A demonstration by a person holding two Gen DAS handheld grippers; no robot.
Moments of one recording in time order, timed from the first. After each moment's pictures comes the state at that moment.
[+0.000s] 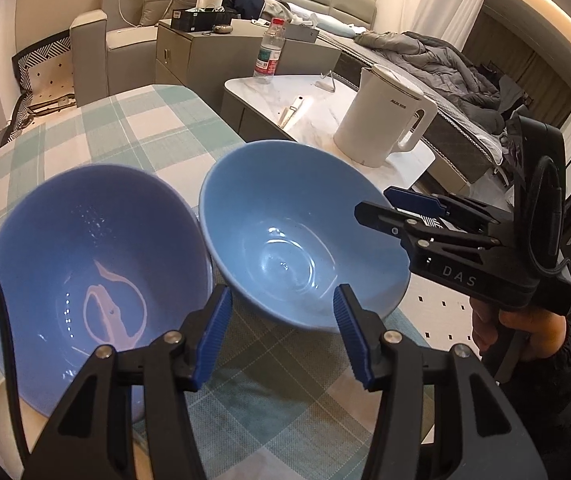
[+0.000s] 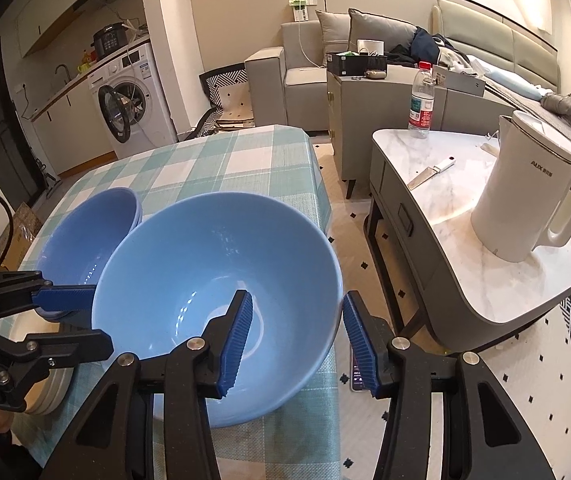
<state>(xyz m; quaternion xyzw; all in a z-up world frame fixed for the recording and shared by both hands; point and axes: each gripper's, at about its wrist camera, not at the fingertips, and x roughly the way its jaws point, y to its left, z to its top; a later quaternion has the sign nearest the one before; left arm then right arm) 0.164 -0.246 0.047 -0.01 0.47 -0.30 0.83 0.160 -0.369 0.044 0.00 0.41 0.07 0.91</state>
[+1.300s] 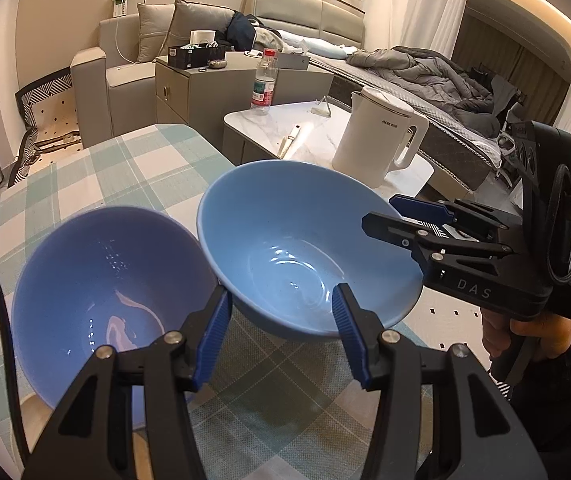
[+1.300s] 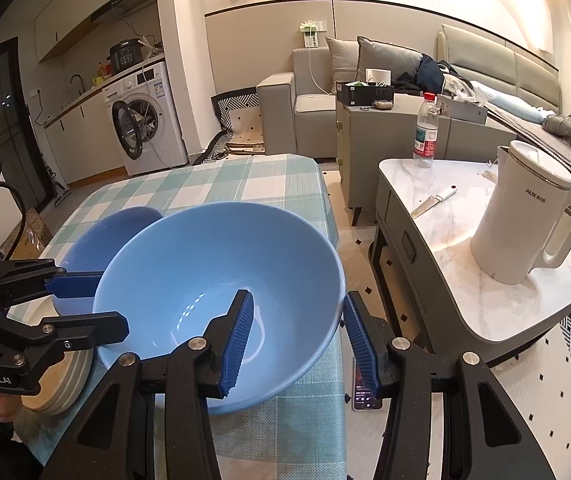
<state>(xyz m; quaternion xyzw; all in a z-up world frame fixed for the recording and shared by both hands) 0.152 -0.239 0.066 0.01 0.41 -0.30 0.86 0.135 -0.361 0.068 -0.01 0.37 0.08 0.93</state>
